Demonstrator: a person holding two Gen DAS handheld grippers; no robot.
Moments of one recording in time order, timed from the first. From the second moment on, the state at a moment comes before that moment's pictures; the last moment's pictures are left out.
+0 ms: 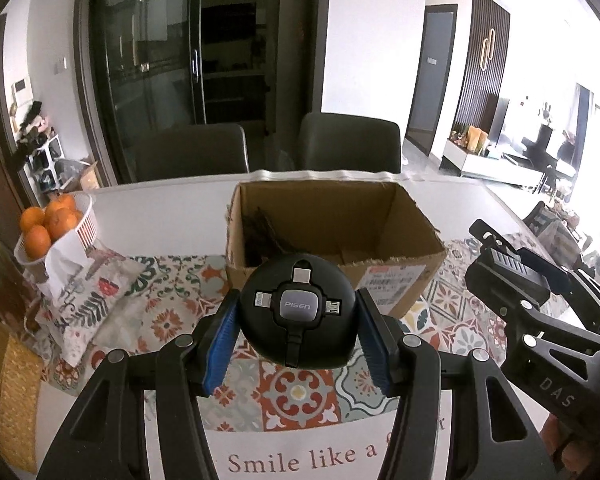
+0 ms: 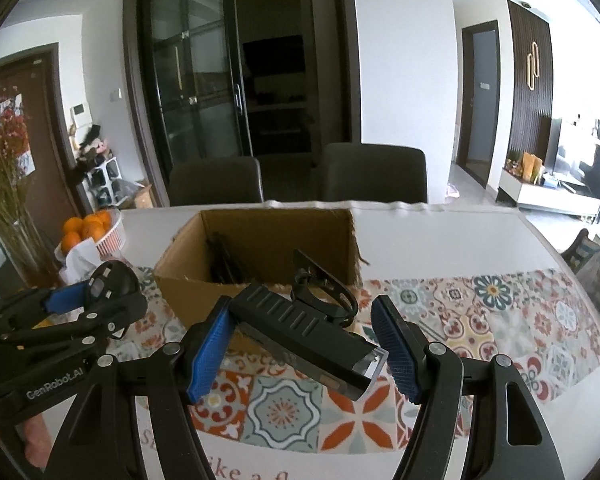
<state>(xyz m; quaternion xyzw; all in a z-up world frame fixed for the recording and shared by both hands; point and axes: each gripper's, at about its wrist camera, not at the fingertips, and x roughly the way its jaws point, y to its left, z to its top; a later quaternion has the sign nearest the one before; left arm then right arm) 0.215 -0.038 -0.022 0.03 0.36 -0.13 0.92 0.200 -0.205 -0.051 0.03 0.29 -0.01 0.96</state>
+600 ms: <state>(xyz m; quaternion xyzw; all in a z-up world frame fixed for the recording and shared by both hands) 0.266 -0.046 -0.003 0.03 0.35 -0.14 0.93 0.249 -0.204 -0.024 0.02 0.28 0.01 0.96</state>
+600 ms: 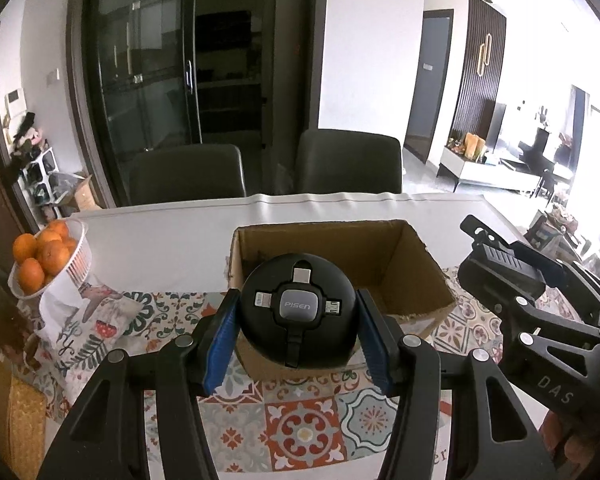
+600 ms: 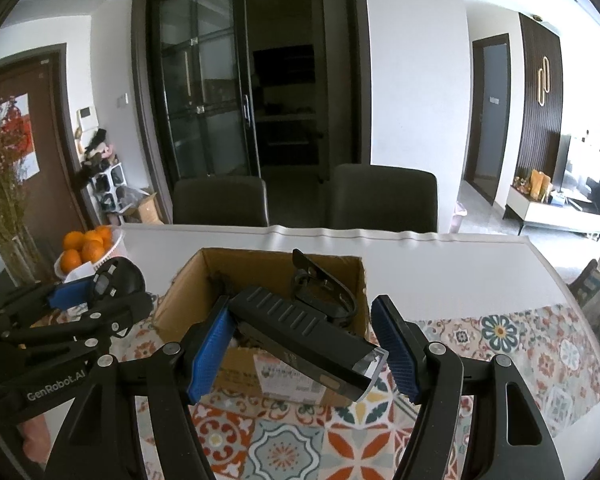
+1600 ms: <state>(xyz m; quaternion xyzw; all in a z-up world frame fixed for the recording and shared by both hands) 0.359 -0.080 -0.061 0.04 0.45 -0.16 0.88 0.345 -0.223 -0.067 0.01 0.37 0.01 0.93</state>
